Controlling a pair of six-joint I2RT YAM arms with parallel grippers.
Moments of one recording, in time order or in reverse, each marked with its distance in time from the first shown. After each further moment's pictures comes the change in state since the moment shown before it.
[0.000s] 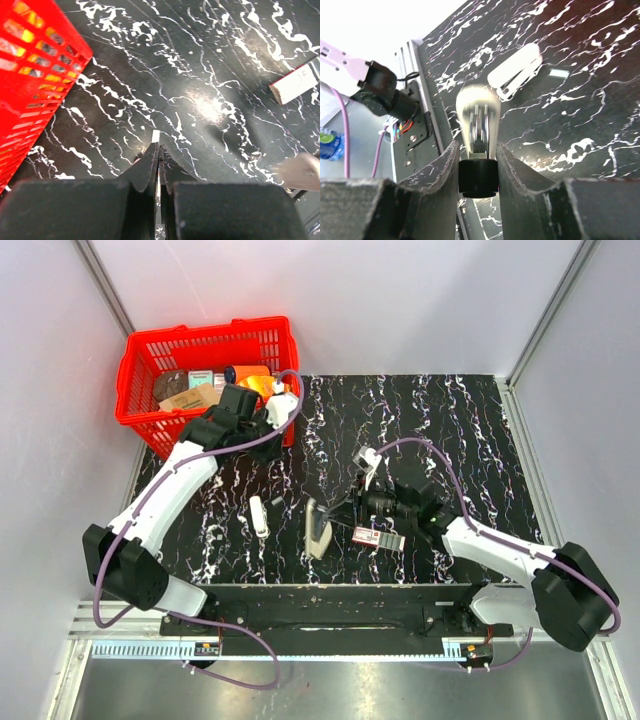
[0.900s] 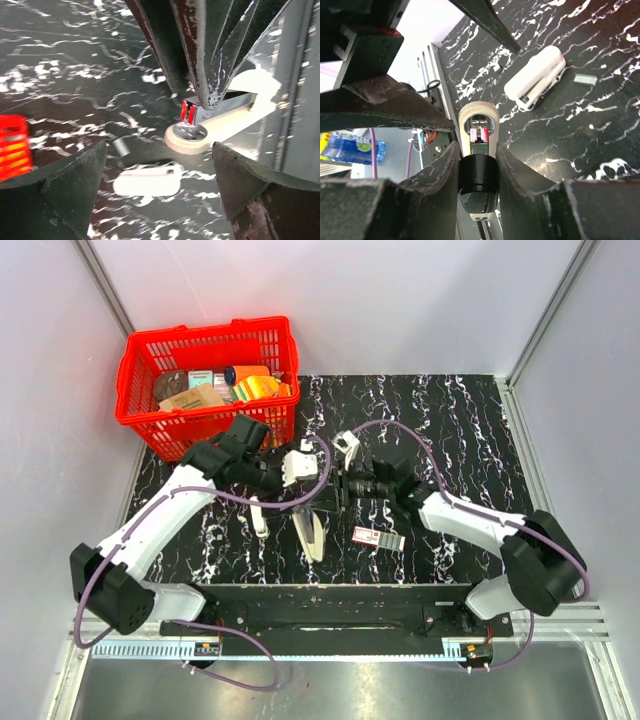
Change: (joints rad) left arm -0.099 -0.105 -0.161 -0.130 0.278 0.488; right arm 0.007 0.192 0.168 -0.036 -0.093 0.124
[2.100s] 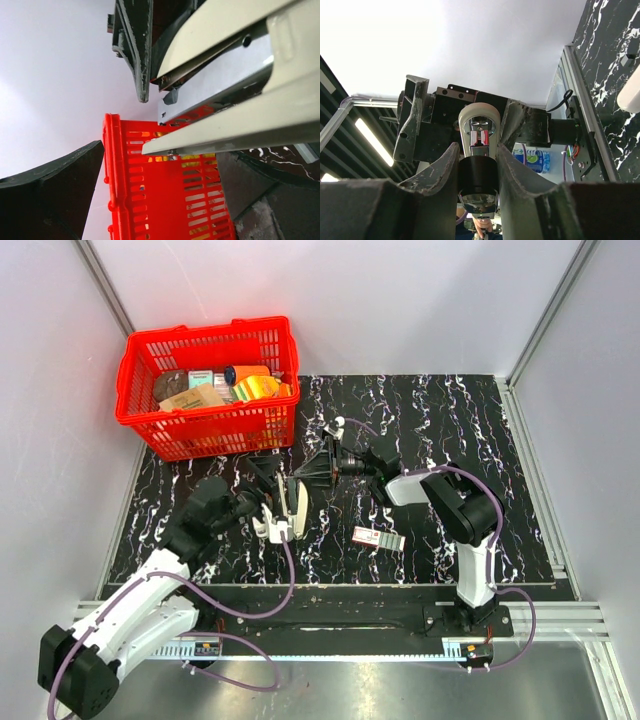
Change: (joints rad) left arm 0.016 -0.550 -0.717 0.908 -0.195 0.684; right arm -0.116 0.583 0.195 0.893 -0.342 1.254
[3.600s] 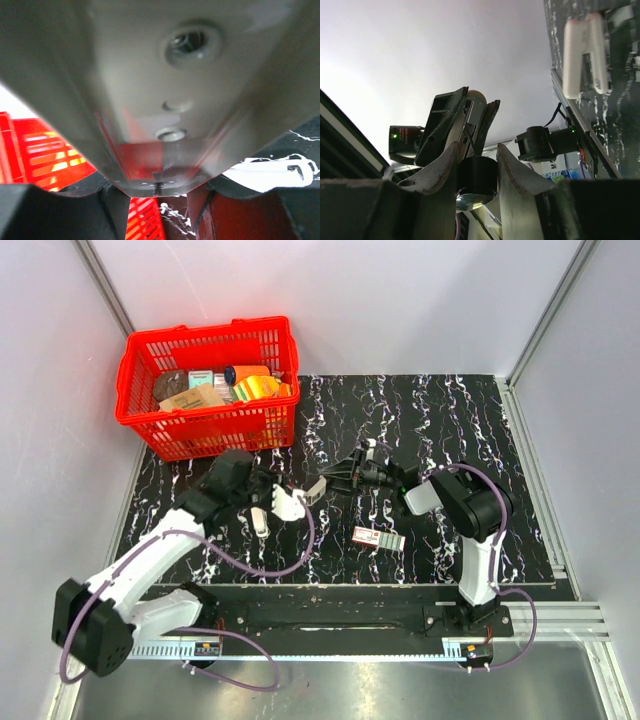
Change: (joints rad) left arm -0.004 0.232 0.239 -0.357 -0.064 -0.158; right arm -0.114 -0.007 -0.183 -0.016 0.097 0.128
